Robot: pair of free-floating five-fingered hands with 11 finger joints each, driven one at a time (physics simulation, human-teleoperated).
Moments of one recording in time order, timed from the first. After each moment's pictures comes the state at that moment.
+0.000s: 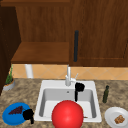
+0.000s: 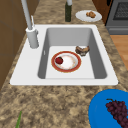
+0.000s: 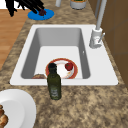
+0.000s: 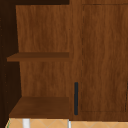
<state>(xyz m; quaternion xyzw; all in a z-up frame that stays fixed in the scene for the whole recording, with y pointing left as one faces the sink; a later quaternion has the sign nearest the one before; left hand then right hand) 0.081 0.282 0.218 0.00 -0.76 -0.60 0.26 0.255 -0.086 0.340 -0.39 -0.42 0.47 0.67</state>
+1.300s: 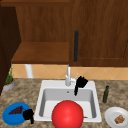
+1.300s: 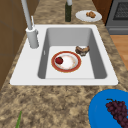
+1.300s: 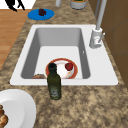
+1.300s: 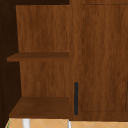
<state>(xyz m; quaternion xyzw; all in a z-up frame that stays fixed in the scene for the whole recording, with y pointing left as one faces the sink) 0.081 0.282 0.218 0.00 -0.76 -0.60 0.26 0.248 -0.085 0.385 -0.46 -0.44 0.33 0.70</state>
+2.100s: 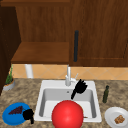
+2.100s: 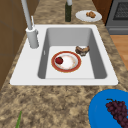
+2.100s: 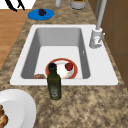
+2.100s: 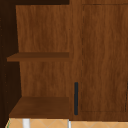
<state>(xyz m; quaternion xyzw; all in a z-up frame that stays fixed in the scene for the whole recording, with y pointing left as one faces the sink) 0.081 0.282 0.218 0.00 -0.76 -0.60 0.26 0.182 -0.073 0.393 -0.44 -0.48 0.24 0.72</state>
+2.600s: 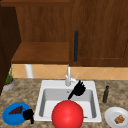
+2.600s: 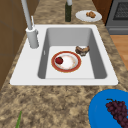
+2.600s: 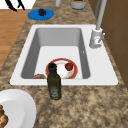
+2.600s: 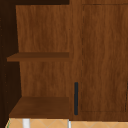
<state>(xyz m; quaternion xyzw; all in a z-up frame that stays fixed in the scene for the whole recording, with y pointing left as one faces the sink) 0.081 0.282 0.218 0.00 -0.76 -0.60 0.26 0.162 -0.060 0.391 -0.42 -0.50 0.18 0.74</state>
